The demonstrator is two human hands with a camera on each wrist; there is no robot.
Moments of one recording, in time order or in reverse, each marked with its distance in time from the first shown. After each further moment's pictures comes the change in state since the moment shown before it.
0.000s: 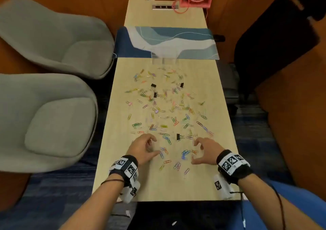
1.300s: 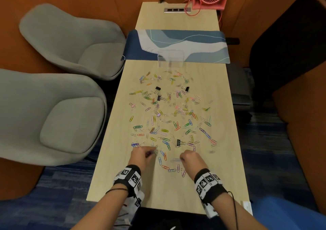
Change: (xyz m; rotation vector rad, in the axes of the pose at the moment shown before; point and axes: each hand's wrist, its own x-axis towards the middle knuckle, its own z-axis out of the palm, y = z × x) left_hand 0.004 -0.001 0.045 -0.121 0.219 -0.224; right_hand 0.053 -0.015 0.071 -0.153 0.280 -0.240
